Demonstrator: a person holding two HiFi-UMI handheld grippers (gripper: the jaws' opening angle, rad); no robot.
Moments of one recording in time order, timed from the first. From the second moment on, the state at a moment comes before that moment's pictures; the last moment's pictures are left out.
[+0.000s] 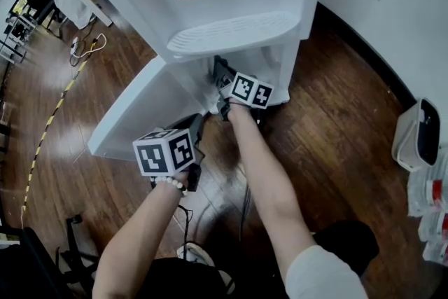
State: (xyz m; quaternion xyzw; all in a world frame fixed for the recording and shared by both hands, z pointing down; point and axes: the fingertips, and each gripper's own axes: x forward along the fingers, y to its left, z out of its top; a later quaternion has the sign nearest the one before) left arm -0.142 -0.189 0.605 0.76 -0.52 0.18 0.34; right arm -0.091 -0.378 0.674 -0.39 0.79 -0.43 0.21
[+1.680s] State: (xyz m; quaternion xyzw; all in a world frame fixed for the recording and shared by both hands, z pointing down) left arm -0.125 -0.186 0.601 0.78 -0.50 0.19 0.33; right arm 0.080 -0.334 0.671 -0.57 0.55 -0.46 0.40
